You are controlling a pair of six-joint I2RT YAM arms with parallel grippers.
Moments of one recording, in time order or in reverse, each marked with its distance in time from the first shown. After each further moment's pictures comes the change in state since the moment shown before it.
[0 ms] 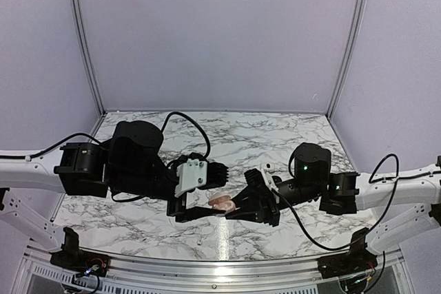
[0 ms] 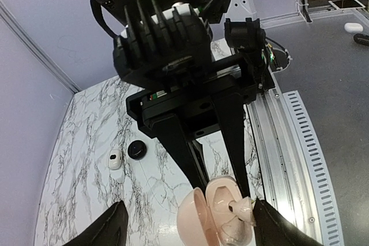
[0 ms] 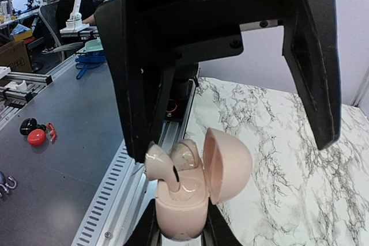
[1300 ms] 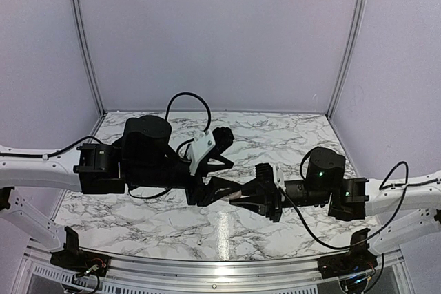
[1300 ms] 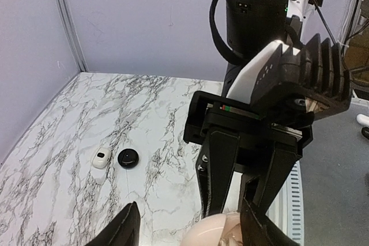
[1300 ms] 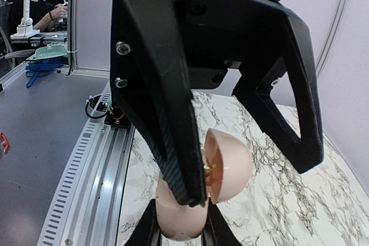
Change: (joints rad) left arm 0.066 0.080 -0.013 0.226 -0.004 -0.382; right arm 0.033 -0.101 -0.069 0.068 0.261 -0.035
